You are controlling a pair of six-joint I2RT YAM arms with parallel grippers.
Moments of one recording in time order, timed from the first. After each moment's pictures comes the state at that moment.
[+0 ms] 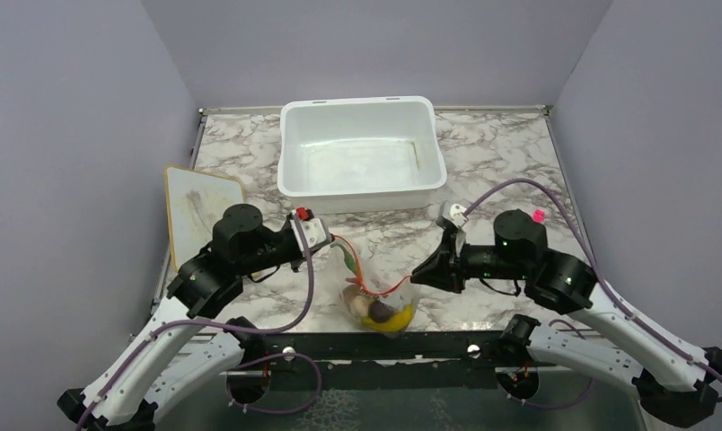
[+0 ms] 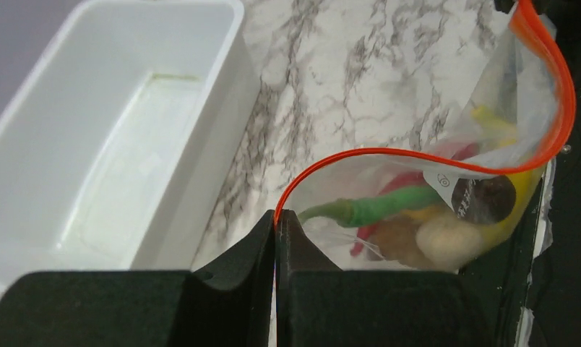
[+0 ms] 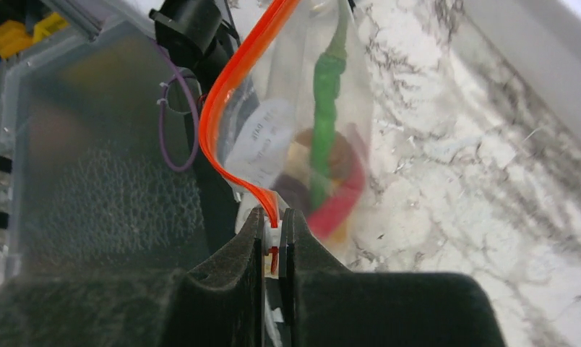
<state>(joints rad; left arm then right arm) -0.67 0.65 0.89 -0.51 0.48 0.41 0.90 0.69 0.89 -0.54 -0.46 0.06</state>
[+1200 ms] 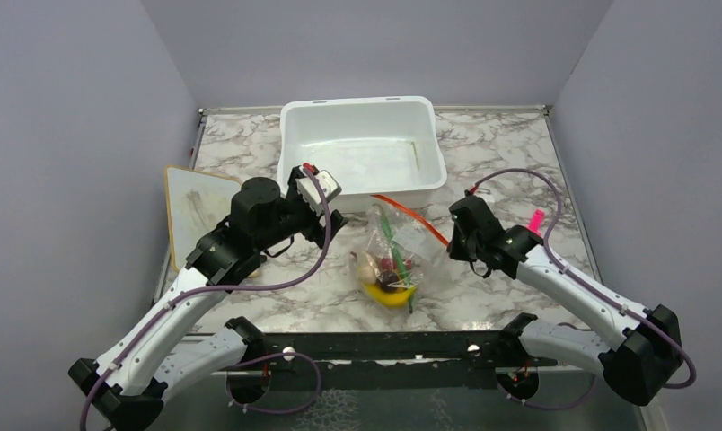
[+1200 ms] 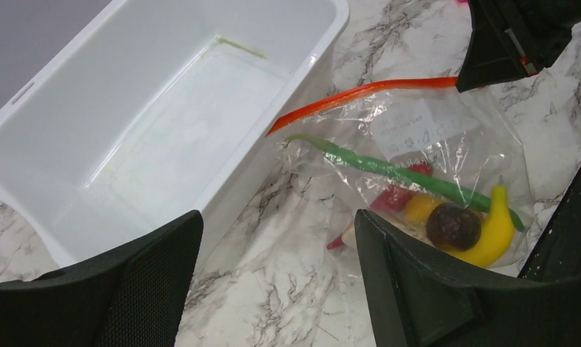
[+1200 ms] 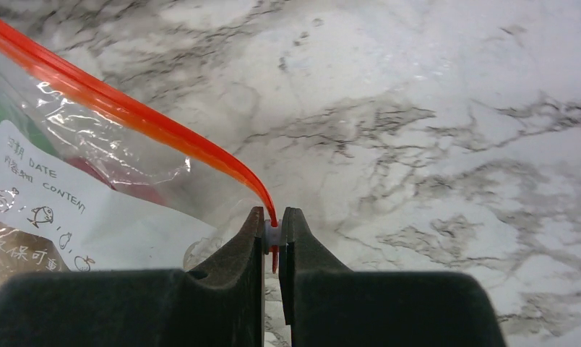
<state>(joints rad) -0.66 0.86 0.99 -0.44 0.19 0.21 0.68 1.07 0.78 -0.66 0.29 0.64</state>
